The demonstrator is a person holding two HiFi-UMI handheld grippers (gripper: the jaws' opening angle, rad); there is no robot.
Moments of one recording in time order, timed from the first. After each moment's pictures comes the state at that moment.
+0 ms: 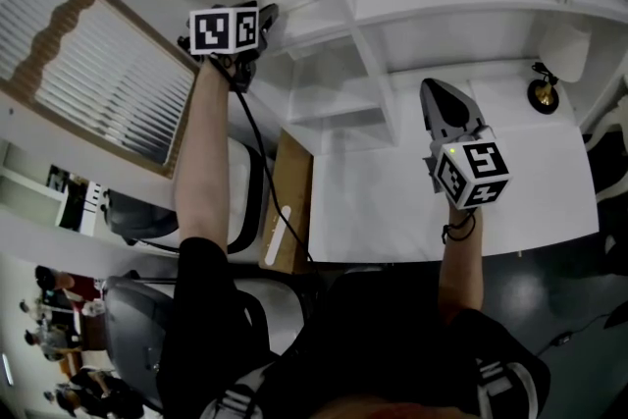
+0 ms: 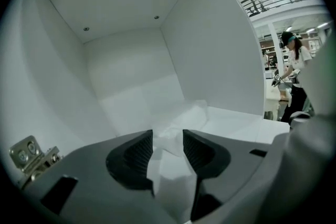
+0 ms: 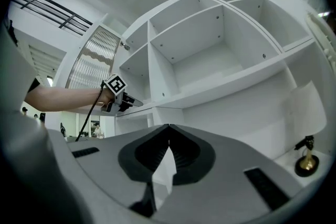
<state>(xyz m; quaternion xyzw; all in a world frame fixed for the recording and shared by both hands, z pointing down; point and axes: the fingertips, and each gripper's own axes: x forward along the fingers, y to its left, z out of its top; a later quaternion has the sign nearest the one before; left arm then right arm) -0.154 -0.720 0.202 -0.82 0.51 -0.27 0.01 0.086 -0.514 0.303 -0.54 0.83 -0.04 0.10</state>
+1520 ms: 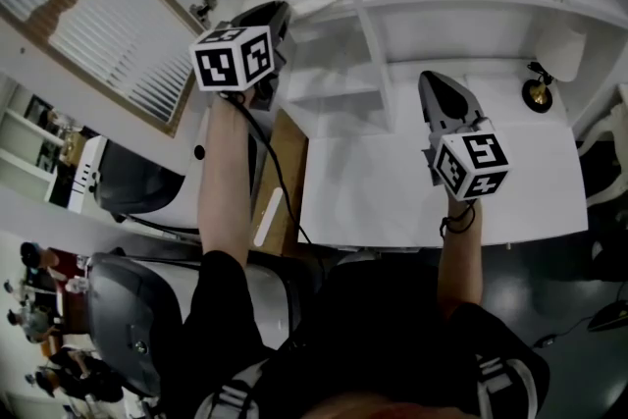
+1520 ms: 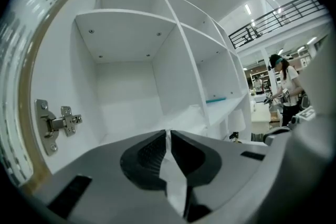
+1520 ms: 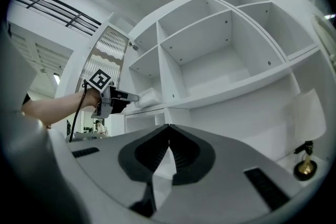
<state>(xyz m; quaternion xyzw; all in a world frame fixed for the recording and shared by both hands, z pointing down) -0.129 -0.607 0.194 -0.86 0.49 -0.13 0.04 0.073 -0.480 0.298 -0.52 0.85 -0.02 0.09</state>
